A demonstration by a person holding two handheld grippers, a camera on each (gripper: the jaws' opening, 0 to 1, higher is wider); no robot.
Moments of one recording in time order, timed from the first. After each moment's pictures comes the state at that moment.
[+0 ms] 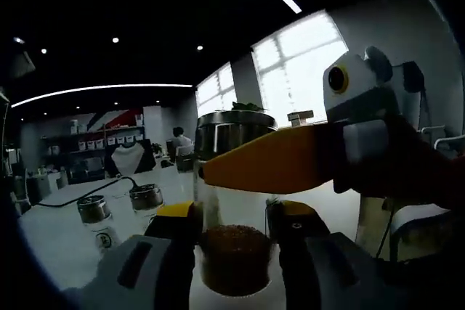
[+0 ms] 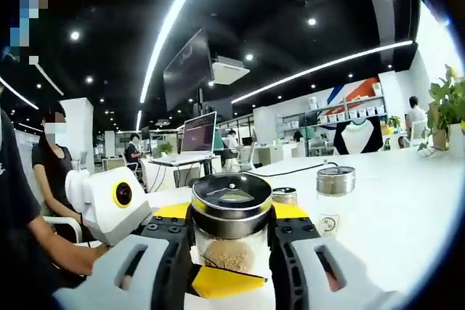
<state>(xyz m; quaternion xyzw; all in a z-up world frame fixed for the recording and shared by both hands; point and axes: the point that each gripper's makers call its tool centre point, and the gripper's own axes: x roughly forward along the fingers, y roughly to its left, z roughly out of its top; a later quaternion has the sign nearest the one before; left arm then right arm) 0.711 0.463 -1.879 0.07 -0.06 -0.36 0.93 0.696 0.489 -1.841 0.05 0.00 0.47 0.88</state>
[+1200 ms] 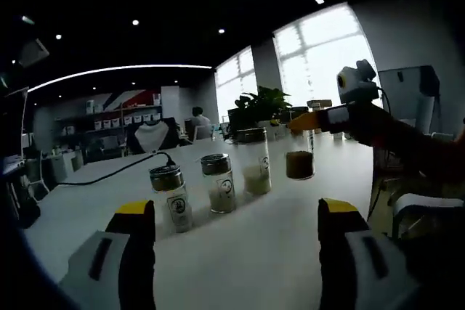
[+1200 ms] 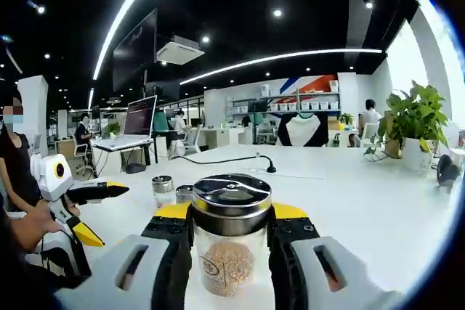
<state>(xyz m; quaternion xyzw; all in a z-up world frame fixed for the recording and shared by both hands) 0.710 0.570 -1.890 0.05 0.02 -0.30 0.95 0.775 0.400 -1.837 -0.01 0.05 0.32 0.95</state>
